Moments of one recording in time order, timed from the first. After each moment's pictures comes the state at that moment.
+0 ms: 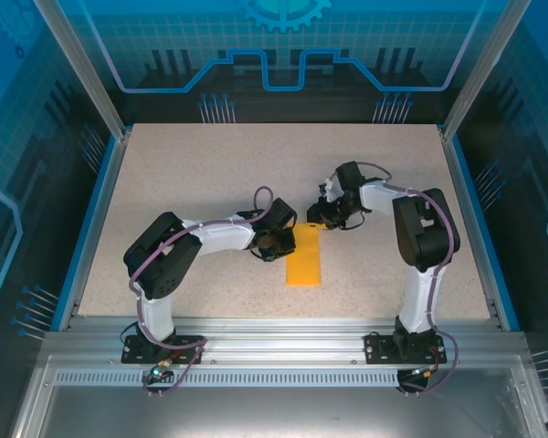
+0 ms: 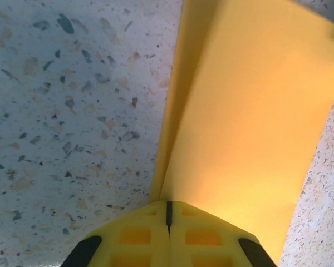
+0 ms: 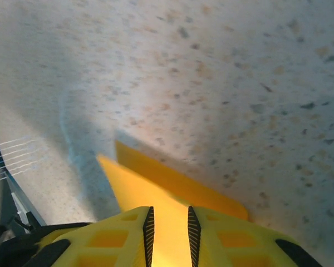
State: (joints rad) left arm -0.73 1.89 1.11 -0.35 0.14 -1.05; right arm 0.27 2.01 1.23 -0.50 -0.67 0.41
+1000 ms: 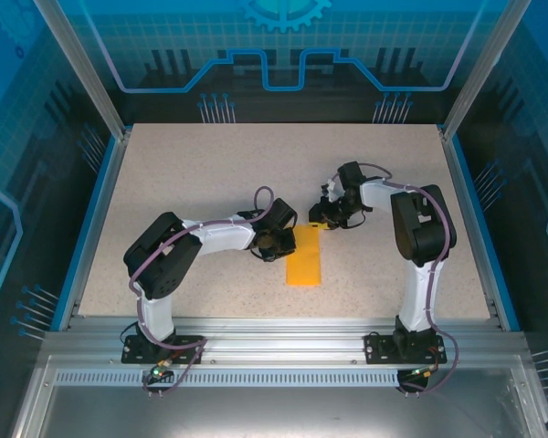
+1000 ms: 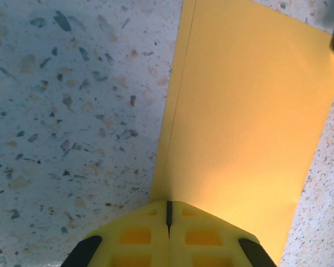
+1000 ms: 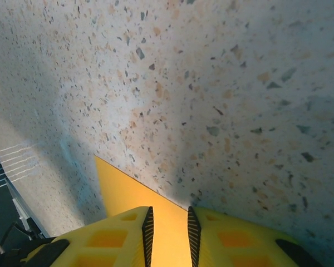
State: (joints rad) left arm -0.74 1.89 1.11 -0.35 0.14 -1.05; right arm 0.25 2.04 1.26 -0.52 -0.68 0.41
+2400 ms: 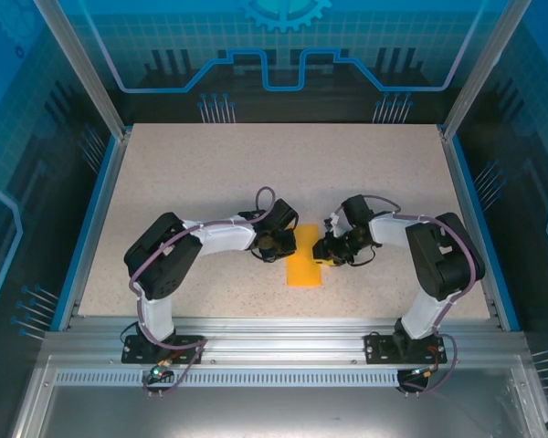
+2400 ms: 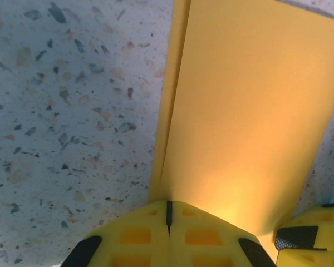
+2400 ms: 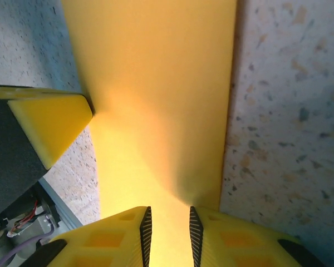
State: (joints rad) left arm -0.74 1.89 1.12 -0.37 0.13 -1.03; right arm 0.33 1.73 0.80 -0.39 -0.72 0.43
